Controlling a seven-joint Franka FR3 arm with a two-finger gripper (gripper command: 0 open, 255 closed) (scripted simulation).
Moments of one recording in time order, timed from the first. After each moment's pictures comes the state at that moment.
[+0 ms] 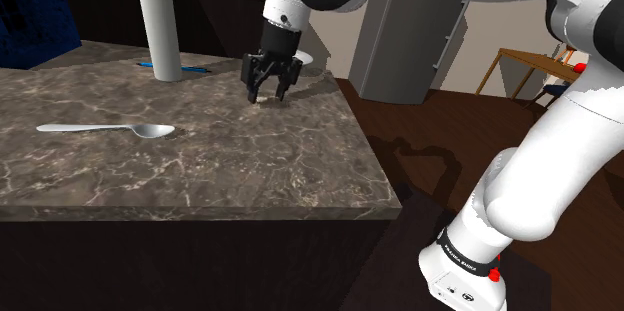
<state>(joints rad) 0.09 -0.07 0.32 -1.93 0.14 1.97 0.43</state>
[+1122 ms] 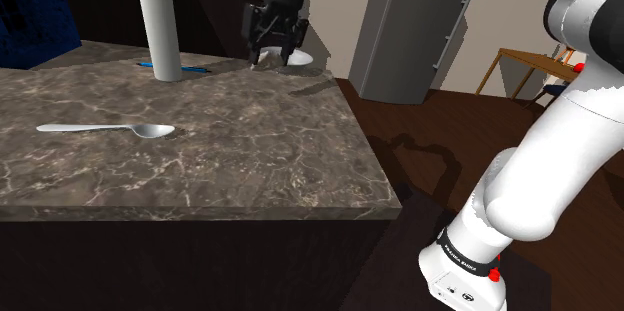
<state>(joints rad) 0.08 -0.06 0.32 -1.69 0.13 1.75 0.46</state>
